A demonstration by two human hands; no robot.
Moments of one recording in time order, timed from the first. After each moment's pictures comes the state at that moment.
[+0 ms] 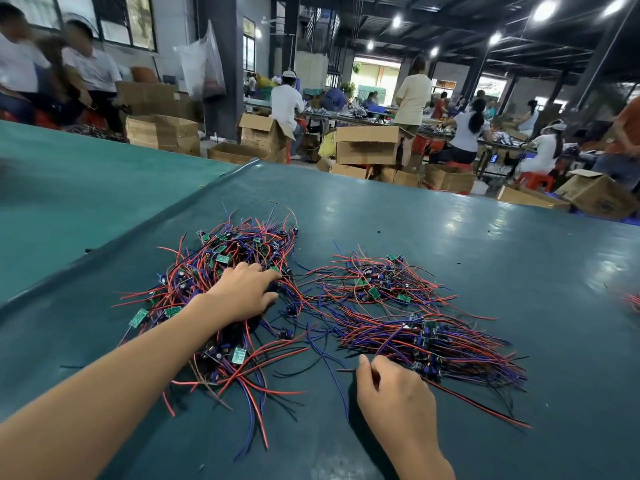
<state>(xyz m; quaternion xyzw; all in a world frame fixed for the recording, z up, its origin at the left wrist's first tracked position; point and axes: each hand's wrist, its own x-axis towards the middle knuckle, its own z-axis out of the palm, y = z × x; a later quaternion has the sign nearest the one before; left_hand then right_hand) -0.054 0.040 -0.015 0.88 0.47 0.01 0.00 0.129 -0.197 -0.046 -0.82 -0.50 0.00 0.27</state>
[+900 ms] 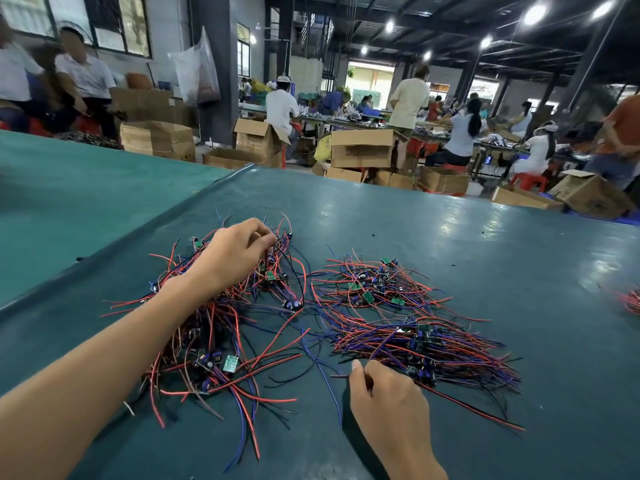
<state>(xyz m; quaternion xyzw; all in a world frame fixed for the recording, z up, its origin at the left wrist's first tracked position) -0.058 0.026 0.054 0.80 0.43 0.37 0.17 0.129 -0.193 -0.052 -0.83 -0.49 -0.01 0.26</state>
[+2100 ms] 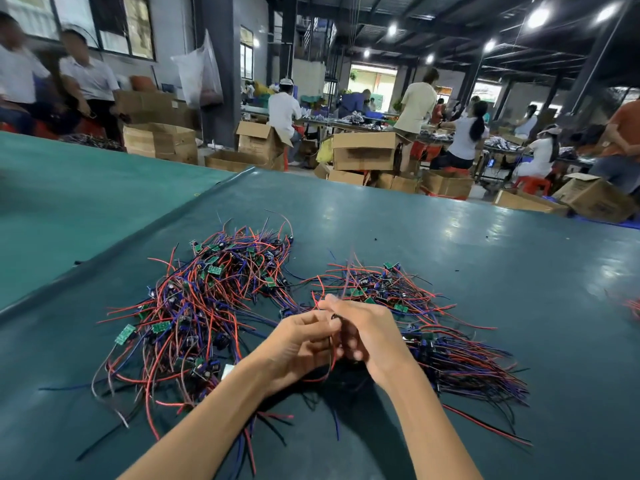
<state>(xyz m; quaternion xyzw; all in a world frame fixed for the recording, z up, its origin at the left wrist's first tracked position) 0.012 -0.060 -0.024 0.40 0.22 0.31 0.83 0.147 -0.107 0.004 -0.58 -0.41 0.45 0.55</state>
